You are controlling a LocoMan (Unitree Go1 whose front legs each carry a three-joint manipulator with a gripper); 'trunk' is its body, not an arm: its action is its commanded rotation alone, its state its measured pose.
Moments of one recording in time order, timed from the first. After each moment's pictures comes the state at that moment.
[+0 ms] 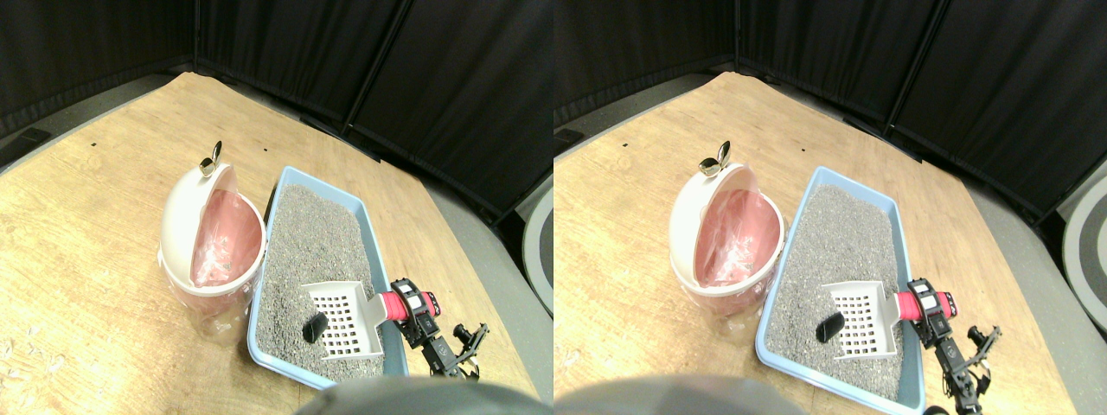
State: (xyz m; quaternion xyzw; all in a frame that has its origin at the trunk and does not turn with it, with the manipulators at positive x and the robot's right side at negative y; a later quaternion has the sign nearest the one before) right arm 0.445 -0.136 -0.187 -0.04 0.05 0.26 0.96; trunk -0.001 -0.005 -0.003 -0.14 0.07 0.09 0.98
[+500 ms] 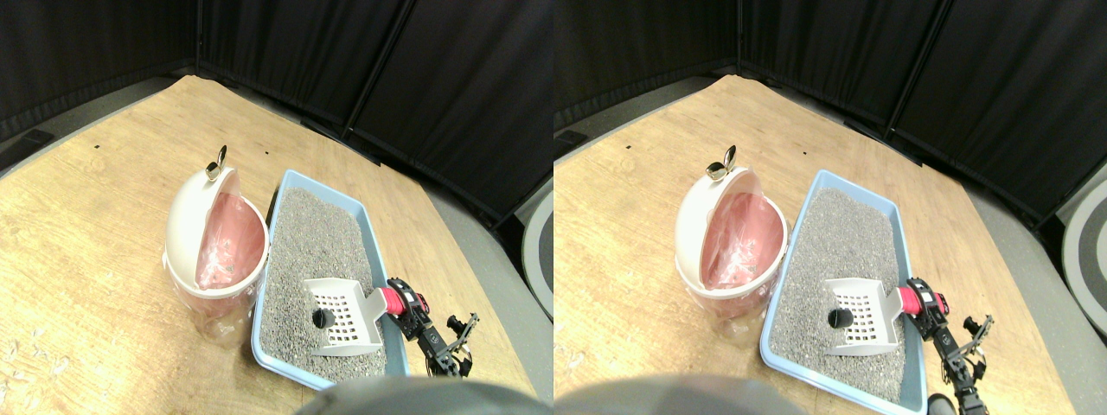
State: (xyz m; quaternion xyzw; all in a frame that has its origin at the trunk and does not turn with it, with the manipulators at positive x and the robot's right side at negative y) right arm 0.469 -0.158 -0.195 0.09 0.08 0.20 0.97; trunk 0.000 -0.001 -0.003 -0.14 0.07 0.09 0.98
